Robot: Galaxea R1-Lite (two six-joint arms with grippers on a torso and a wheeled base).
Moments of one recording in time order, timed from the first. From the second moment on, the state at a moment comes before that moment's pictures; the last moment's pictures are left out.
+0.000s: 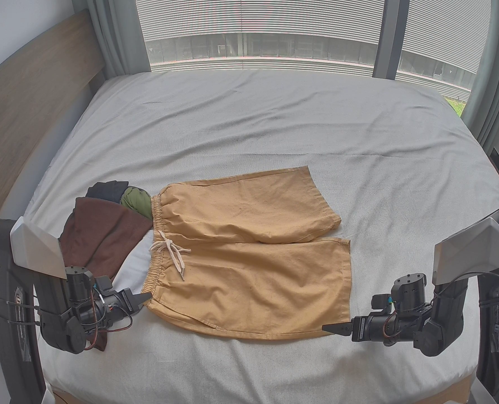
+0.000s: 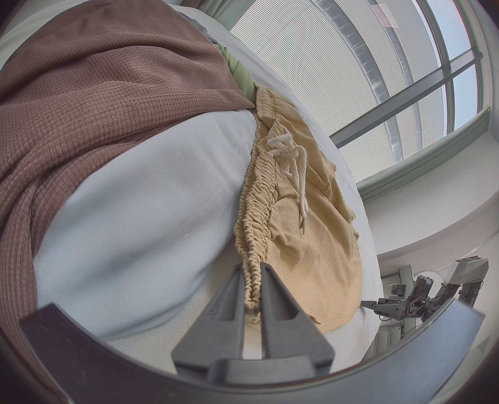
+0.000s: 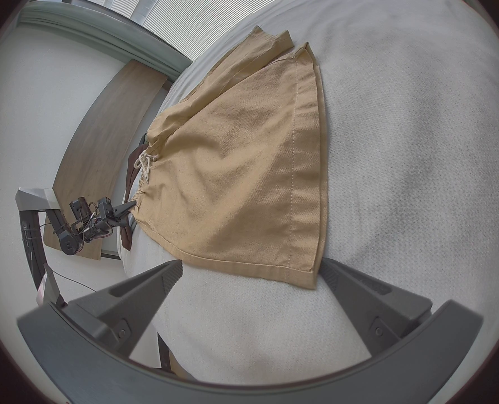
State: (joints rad) left arm 0.04 2.48 -0.39 -1.55 -0.54 -0.51; right arm 0.30 2.42 -0.34 -1.34 0.43 0.42
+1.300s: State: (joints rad) left arm 0.04 2.48 -0.38 -1.55 -0.54 -0.51; right arm 0.30 2.43 -0.36 -1.33 0.43 0.45
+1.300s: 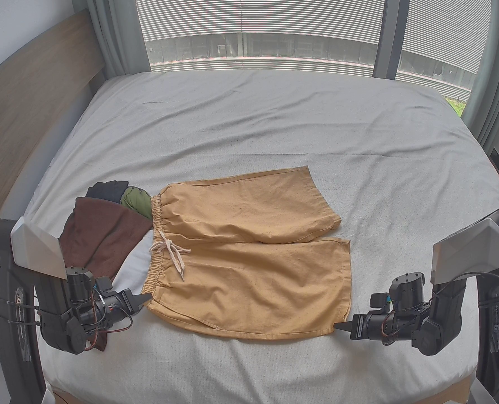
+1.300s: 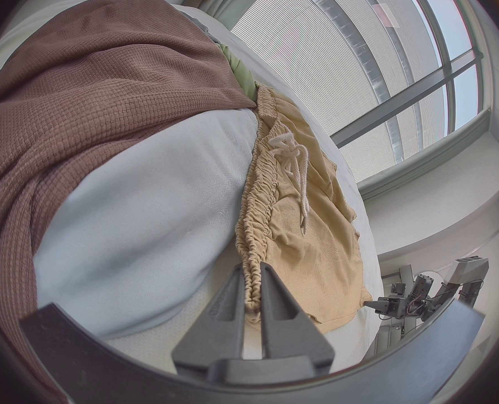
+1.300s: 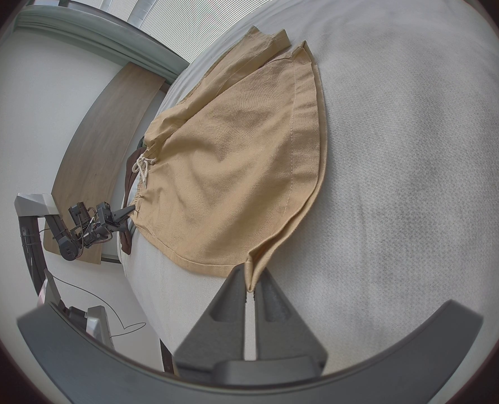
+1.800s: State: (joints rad) left arm 0.02 2.42 -0.32 -1.55 -0.56 -0.51; right arm 0.29 2.38 -0.31 -1.33 0.43 0.44
